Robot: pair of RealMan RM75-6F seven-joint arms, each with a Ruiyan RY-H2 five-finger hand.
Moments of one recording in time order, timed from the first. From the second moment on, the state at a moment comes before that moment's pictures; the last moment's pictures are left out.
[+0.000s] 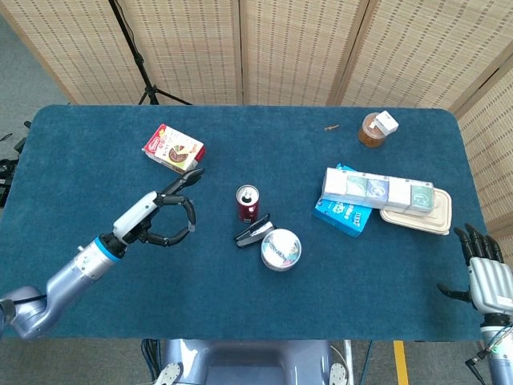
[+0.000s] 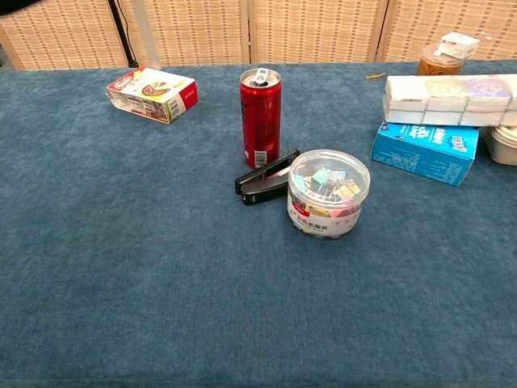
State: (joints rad) left arm -0.76 -1.18 -0.10 -1.59 1.70 1.22 -1.25; right arm 0.11 -1.12 0.11 -1.60 -1.32 1.34 -0.02
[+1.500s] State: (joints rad) left arm -0.96 -1.36 -0.26 -1.50 1.47 0.91 -1.47; right arm 0.12 -1.11 0.12 -1.58 -1.28 1.31 0.00
